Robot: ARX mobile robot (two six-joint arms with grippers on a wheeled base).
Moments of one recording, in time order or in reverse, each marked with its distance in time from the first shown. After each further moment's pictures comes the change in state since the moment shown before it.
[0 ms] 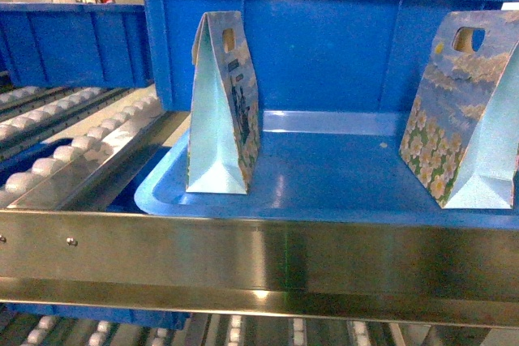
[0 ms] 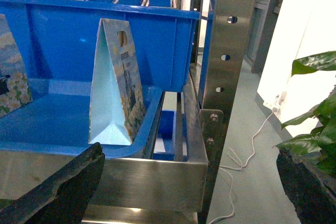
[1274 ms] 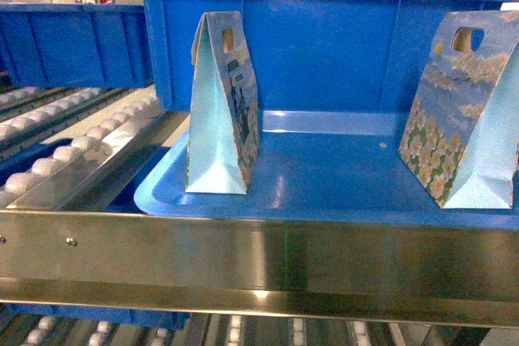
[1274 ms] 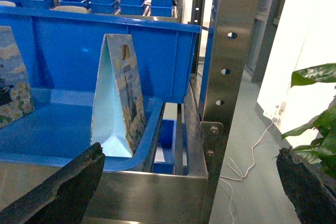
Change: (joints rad) left arm 0.004 0.012 0.000 0.050 0.005 0.000; right arm 0.005 0.056 0.000 0.095 -0.002 -0.013
